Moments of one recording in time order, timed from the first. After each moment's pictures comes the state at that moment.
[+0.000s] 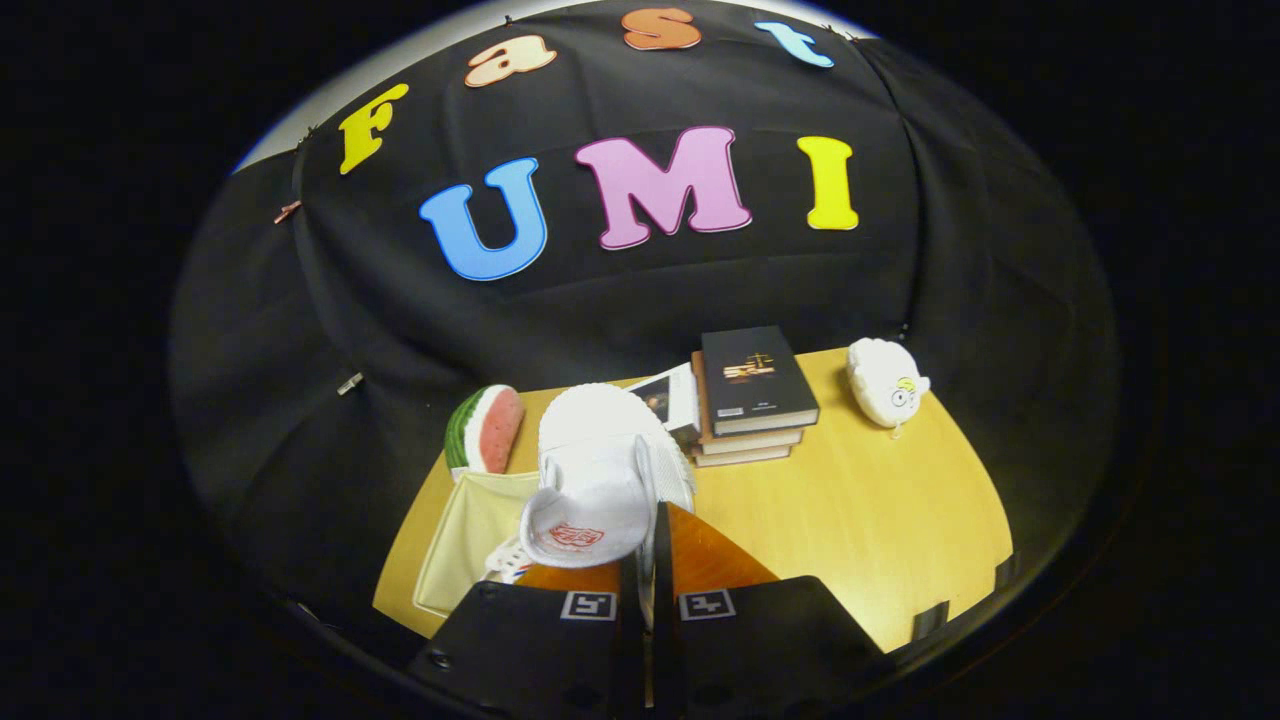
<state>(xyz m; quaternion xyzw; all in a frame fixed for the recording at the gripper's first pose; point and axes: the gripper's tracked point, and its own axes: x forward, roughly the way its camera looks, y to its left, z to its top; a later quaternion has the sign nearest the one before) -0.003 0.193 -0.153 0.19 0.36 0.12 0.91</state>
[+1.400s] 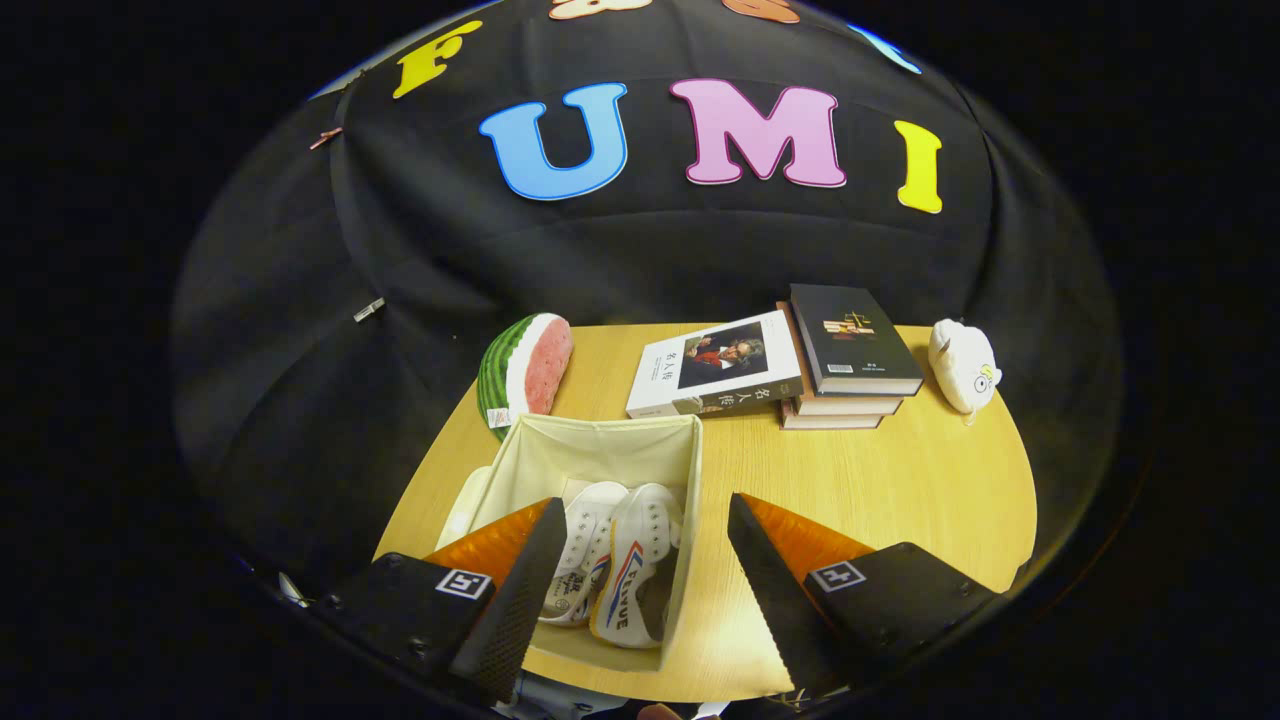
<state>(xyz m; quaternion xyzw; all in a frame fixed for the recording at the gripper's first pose) -0.011 0.288 -0.199 0.12 0.39 0.17 0.90</state>
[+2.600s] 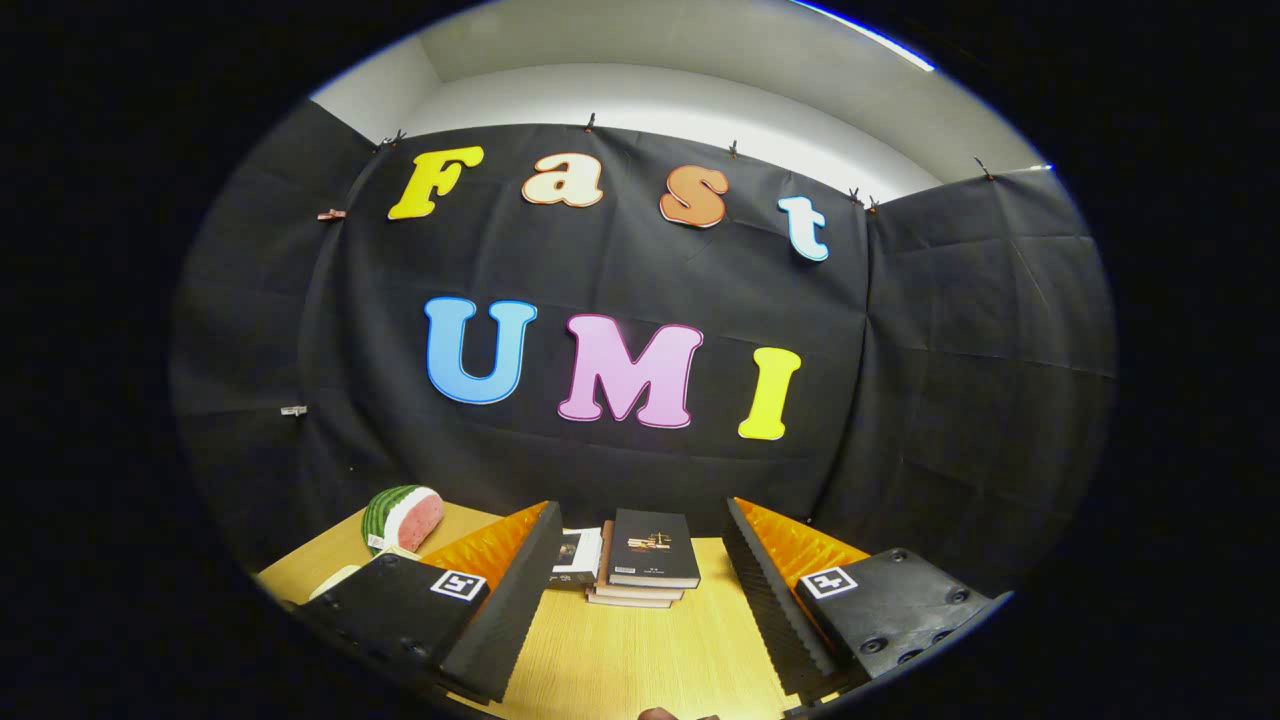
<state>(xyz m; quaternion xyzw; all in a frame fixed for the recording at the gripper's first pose) -0.003 0.069 -0.033 0.04 0.09 0.01 1.00</state>
